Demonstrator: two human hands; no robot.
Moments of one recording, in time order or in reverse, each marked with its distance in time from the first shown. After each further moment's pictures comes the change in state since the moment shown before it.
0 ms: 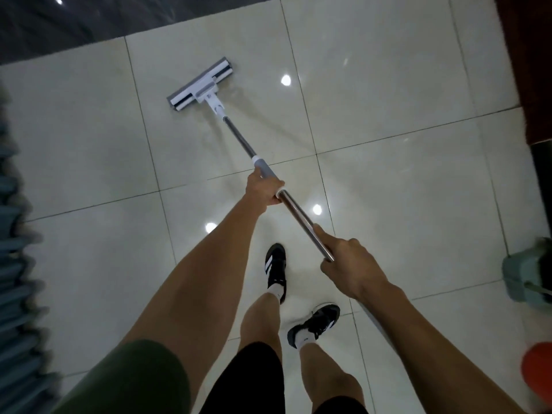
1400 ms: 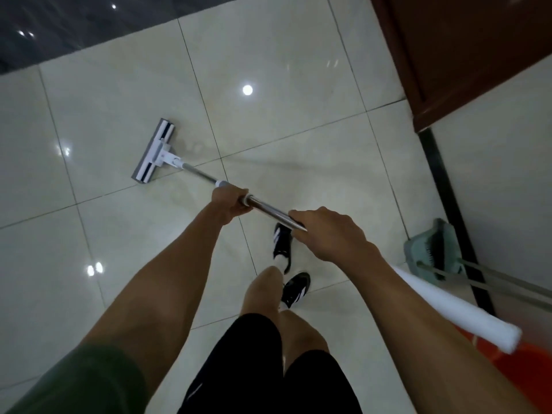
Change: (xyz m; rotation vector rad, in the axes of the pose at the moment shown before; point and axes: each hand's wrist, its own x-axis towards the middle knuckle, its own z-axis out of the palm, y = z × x) left_hand -0.141 -0.100 0.353 0.068 0.000 0.011; right_hand -0.123 0.343 -0.215 -0.239 0.065 -0.149
